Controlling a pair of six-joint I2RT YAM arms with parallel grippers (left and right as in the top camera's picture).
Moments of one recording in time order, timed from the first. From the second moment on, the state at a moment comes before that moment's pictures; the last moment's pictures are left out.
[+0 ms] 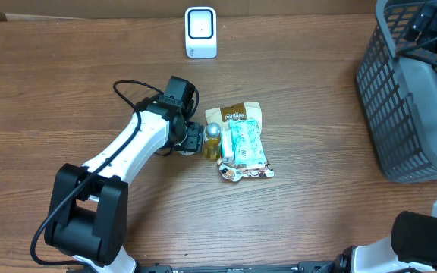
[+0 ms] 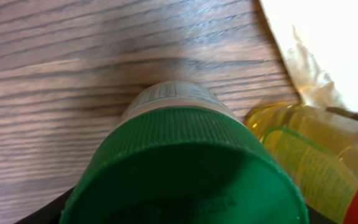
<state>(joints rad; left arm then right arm) -0.35 1.80 1.20 -0.79 0.03 -0.26 -0.26 1.70 1.99 -1.01 0.18 0.17</state>
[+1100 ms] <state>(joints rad) -0.33 1.76 1.20 -0.98 -0.11 -0.19 -0.26 1.70 1.99 -1.01 0.18 0.17</state>
